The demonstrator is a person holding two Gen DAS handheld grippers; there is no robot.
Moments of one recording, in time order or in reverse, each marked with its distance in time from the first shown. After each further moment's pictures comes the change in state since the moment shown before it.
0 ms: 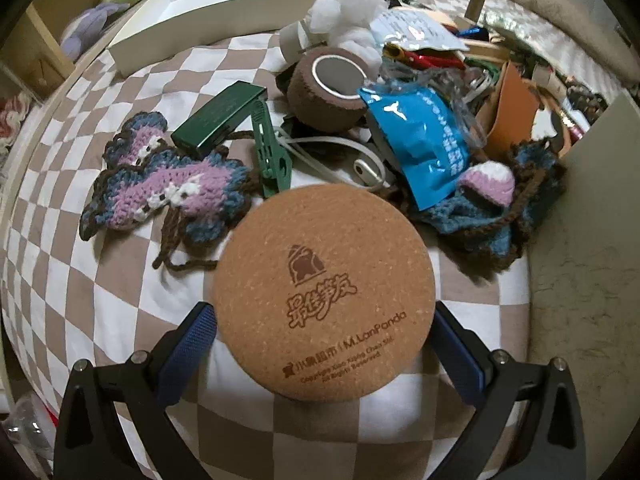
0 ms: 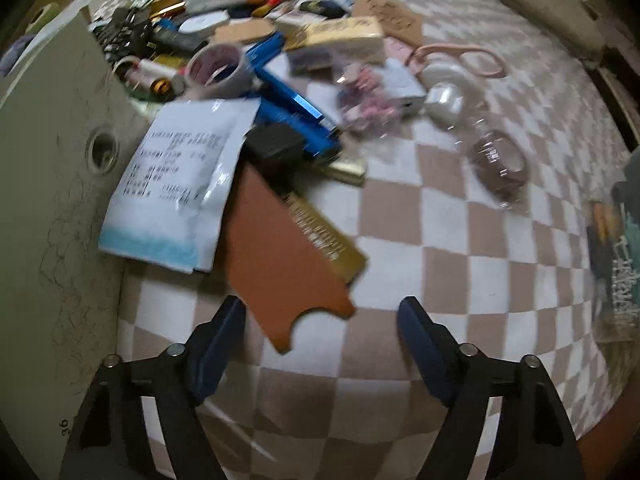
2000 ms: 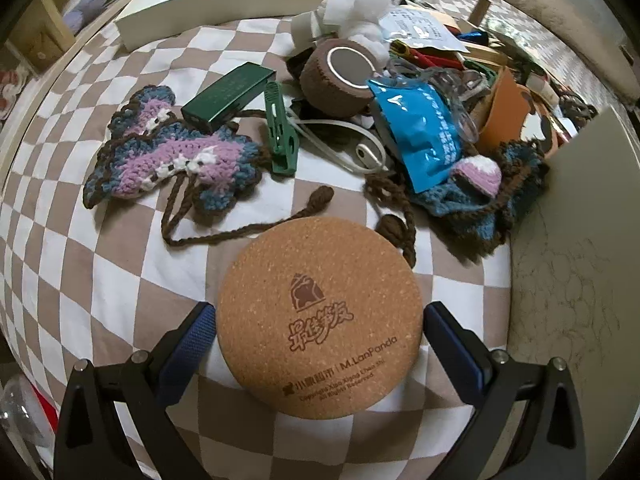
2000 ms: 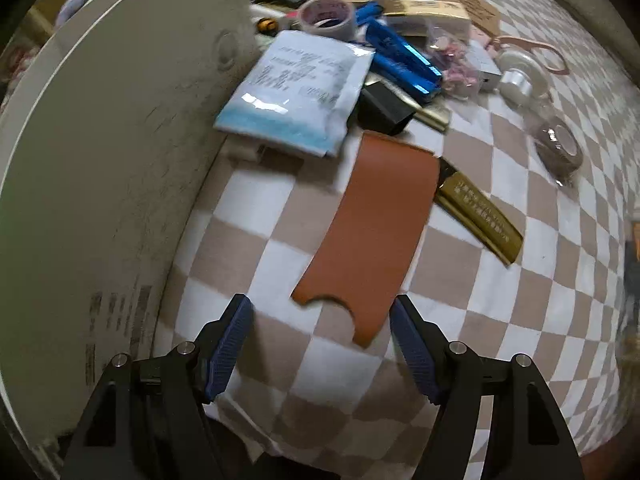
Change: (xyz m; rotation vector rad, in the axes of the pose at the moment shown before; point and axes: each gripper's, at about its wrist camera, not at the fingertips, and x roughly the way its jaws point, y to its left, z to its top) left arm -0.019 0.019 0.011 -0.083 0.066 -0.089; right arm -0.046 -0.022 -0.061 -0.132 0.070 0.162
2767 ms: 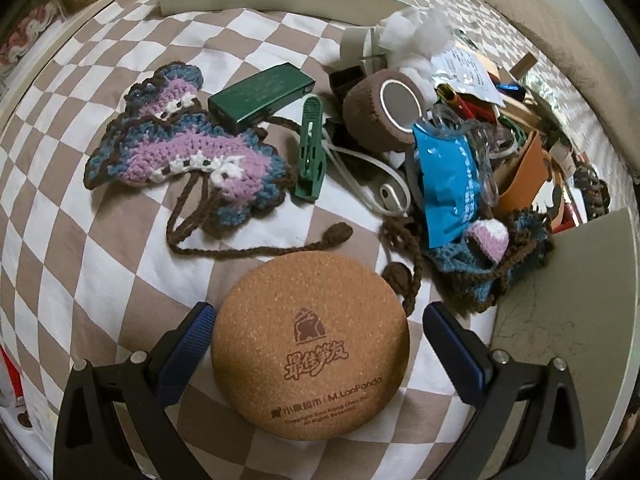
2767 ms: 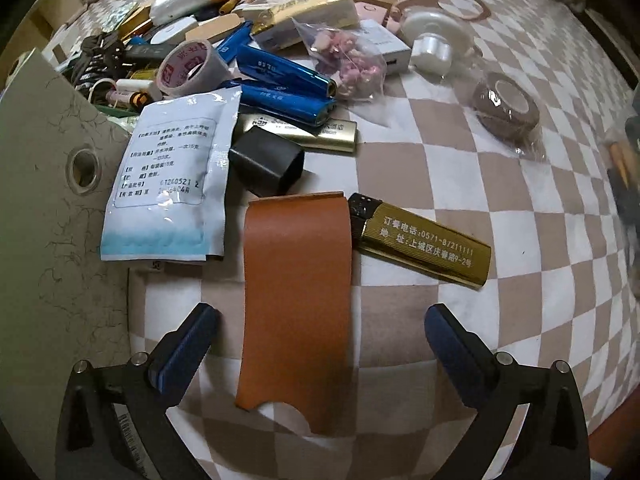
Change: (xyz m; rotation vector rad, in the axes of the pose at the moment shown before) left arm -0.011 0.053 -0.048 -0.152 0.007 -0.047; right arm 0.003 -0.062 0.015 0.288 -0.046 -0.064
